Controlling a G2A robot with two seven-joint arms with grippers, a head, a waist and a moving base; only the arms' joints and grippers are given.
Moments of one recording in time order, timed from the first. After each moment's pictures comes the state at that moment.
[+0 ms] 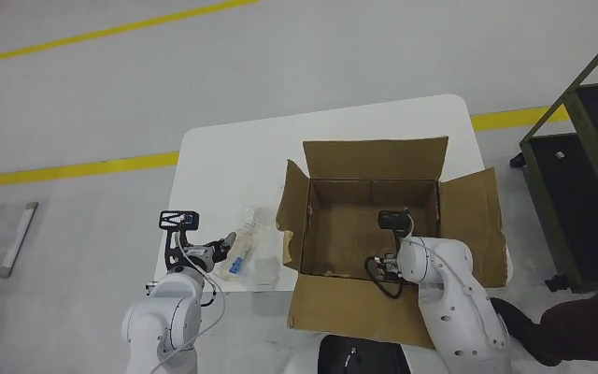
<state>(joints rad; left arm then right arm) 1.44 -1.37 -1.67 -2.08 1.43 -0.10 -0.90 -1.23 -1.68 1.40 -1.73 -1.54 0.30 1.52</state>
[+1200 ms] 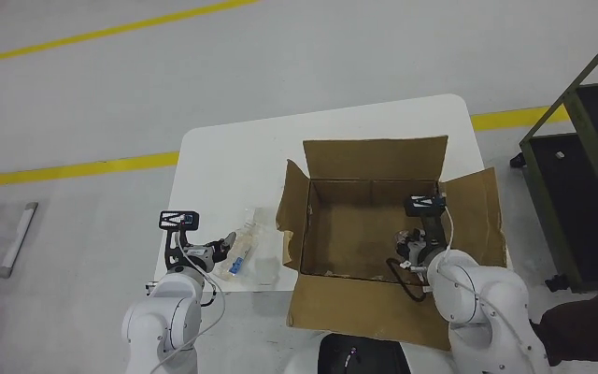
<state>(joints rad) 1.44 -1.37 -1.67 -2.08 1.43 -0.10 -0.90 -1.43 -1.68 1.41 -2.12 -1.57 0.21 1.29</state>
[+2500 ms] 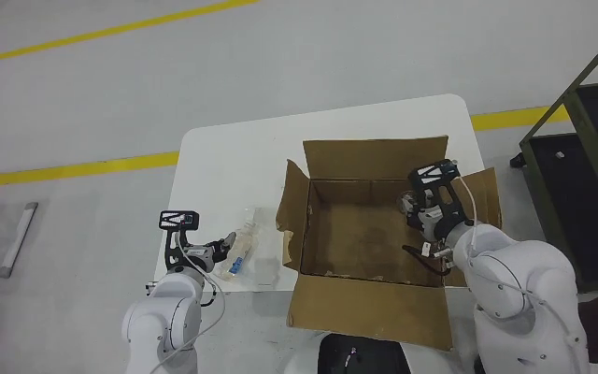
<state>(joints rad) 1.44 -1.37 -1.67 -2.08 1.43 -0.10 -0.90 -1.33 -1.63 1.52 -2.18 -1.43 -0.14 1.20</state>
